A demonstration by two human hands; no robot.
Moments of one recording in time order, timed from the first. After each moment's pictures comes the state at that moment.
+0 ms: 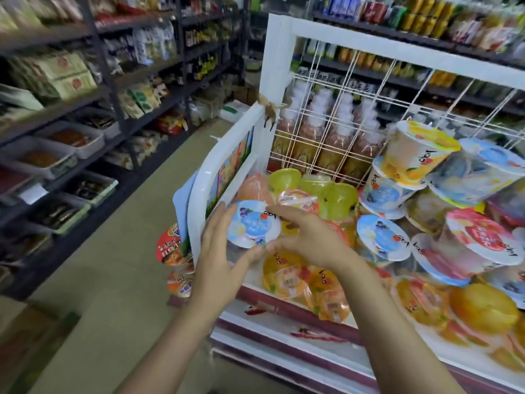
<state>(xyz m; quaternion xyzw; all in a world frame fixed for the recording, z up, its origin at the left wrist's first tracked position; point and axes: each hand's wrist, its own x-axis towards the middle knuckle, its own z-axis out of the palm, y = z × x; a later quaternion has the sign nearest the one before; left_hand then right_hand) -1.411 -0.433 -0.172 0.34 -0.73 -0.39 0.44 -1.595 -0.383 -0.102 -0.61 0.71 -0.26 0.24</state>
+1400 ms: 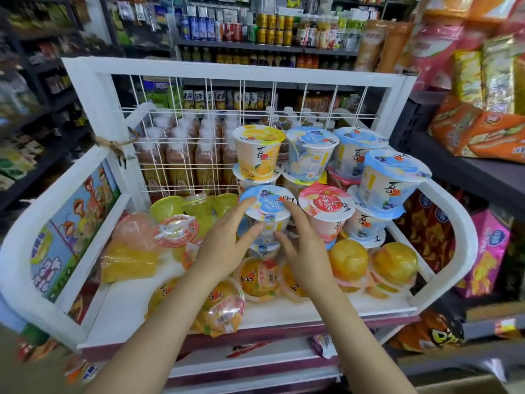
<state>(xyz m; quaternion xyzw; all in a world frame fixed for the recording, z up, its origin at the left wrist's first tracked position) -1.601 -0.385 -0.113 0.16 -0.89 -0.36 0.22 -1.698 -0.235 -0.131 -0.39 0.78 -0.49 -0.03</state>
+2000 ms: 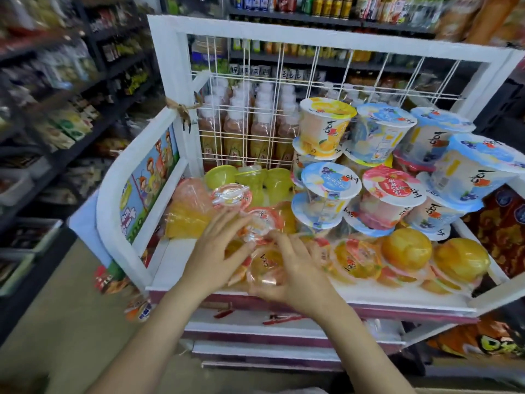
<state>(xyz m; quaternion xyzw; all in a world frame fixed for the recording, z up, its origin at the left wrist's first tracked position) -1.486 -0.430 -0.174 0.20 -0.89 -0.33 0.23 -1.604 -0.266 -0.160 -0.54 0.80 -0.25 0.03</state>
